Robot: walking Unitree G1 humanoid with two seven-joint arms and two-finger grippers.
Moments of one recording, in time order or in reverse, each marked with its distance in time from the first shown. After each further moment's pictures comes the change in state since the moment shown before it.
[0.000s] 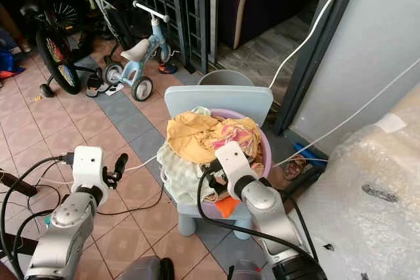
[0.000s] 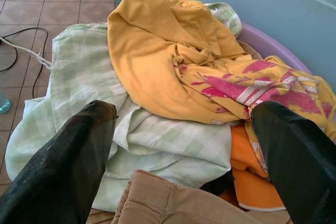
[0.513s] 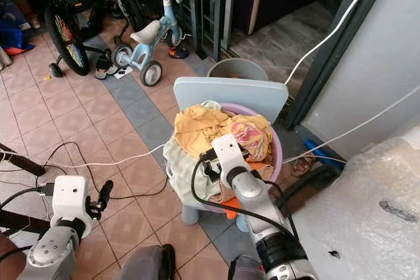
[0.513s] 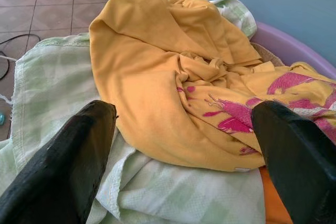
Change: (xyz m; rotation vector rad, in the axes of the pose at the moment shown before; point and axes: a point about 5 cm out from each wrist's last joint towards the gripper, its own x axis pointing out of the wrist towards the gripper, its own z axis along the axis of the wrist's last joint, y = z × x) left arm -0.038 0.005 -0.007 0.010 0.030 0.032; right arm 0.033 -0.001 0.003 0.063 -0.039 -0.094
